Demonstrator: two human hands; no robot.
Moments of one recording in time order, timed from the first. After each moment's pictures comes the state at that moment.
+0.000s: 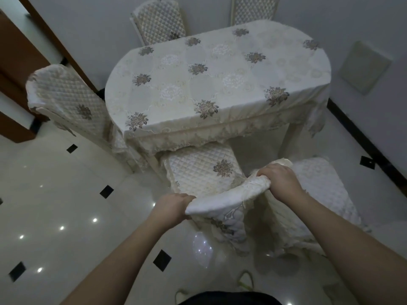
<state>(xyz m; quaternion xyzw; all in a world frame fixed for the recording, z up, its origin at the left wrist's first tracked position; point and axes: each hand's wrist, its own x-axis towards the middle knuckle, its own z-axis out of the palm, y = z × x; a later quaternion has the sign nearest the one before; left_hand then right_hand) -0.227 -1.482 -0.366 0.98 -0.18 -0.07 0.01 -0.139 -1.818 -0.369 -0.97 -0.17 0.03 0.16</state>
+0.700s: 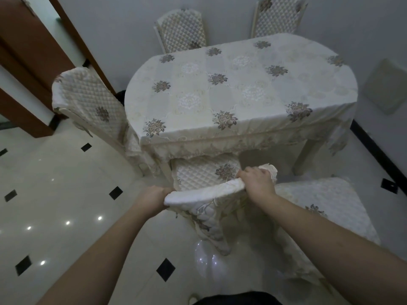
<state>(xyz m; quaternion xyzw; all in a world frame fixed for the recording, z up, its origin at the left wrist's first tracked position) -0.175 -1.372 -0.361 0.99 -0.08 -0.14 -0.03 -0.098 -1.693 -0.357 -0.98 -0.19 0.06 0.06</state>
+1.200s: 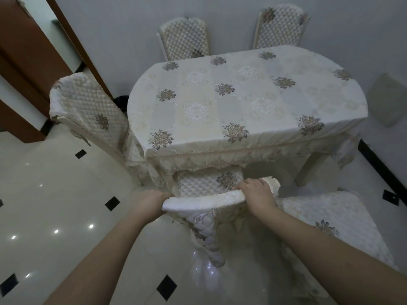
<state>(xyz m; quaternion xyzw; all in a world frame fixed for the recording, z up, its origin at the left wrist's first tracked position) -0.132 -1.313 -0.348 0.98 -0.06 -0.15 -0.06 -0.071 -1.630 -0.363 -0.98 -0.19 0.06 0.09</state>
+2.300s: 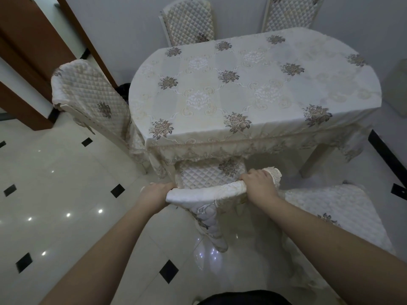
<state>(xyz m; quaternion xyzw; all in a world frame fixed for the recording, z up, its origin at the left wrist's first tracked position) -0.126 -1.324 -0.380 0.98 0.02 -0.20 0.00 -0.054 -1.643 -0.381 -0.98 -0.19 0.07 0.03</state>
